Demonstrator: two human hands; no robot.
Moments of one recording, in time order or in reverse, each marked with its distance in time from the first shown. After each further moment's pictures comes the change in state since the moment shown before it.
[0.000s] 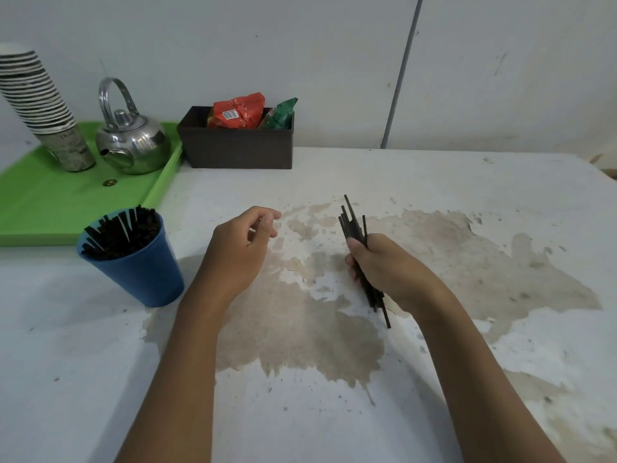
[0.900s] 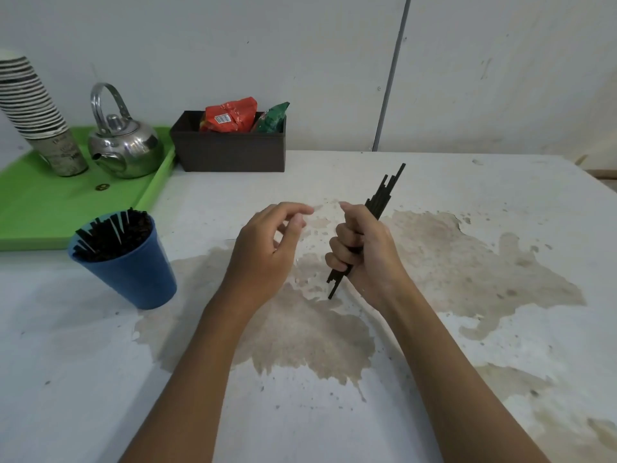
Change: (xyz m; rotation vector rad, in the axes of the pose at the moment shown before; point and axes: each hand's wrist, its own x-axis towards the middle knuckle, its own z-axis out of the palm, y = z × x) left_hand -0.017 0.043 0.023 -0.092 0.041 0.265; right_hand 0.009 -0.005 0.013 0.936 -0.088 -0.207
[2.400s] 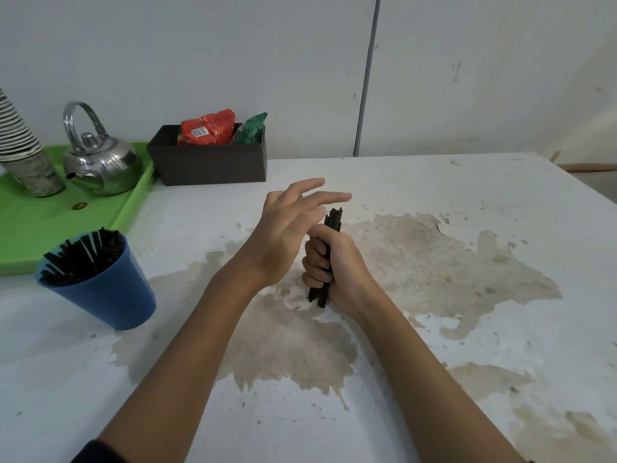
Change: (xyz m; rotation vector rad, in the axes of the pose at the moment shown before) left_hand 0.038 0.037 0.015 -0.188 -0.365 0.020; right_hand 0.007 0.011 0.000 -0.078 0.022 0.121
